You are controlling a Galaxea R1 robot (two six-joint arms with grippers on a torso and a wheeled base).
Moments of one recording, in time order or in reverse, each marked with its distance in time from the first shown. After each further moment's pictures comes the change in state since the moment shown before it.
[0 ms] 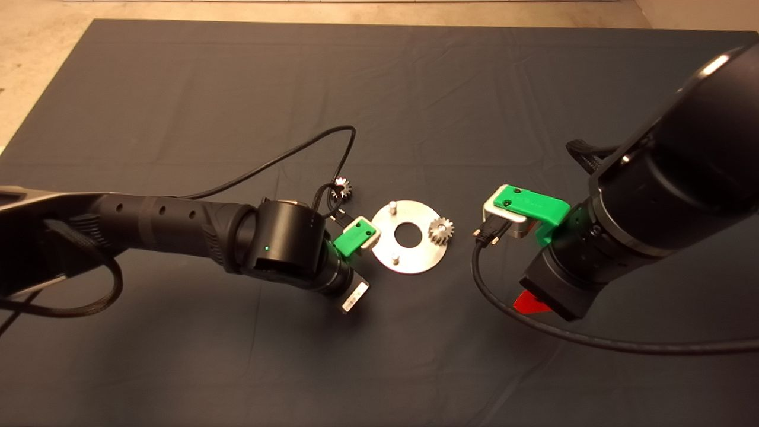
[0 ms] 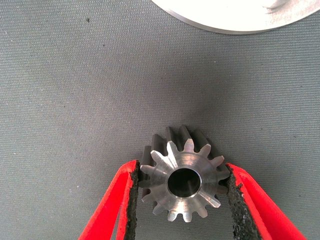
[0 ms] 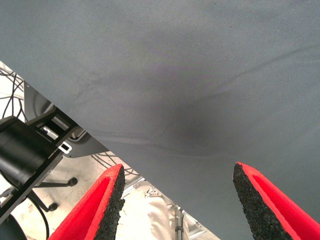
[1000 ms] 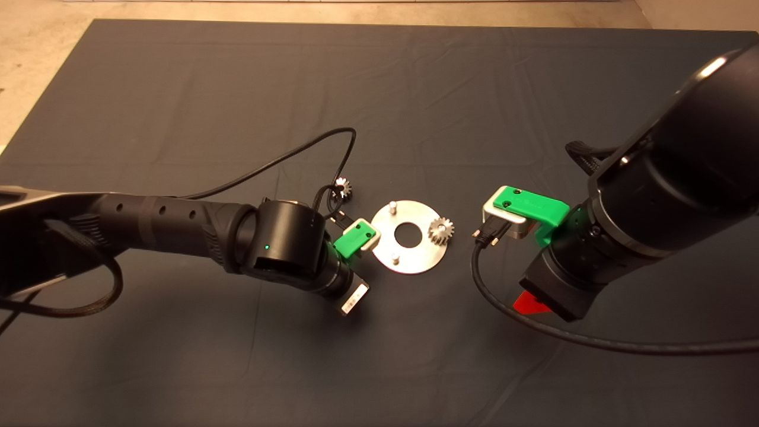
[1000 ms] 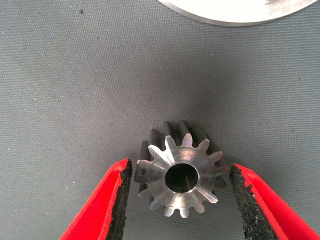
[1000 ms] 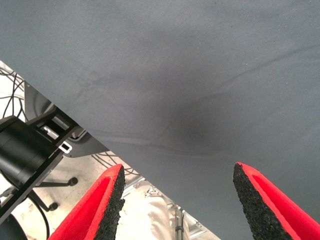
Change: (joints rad) left arm 0.000 0.000 0.000 -0.017 0.001 0.003; right arm -0.001 0.000 0.000 0.000 0.000 0.000
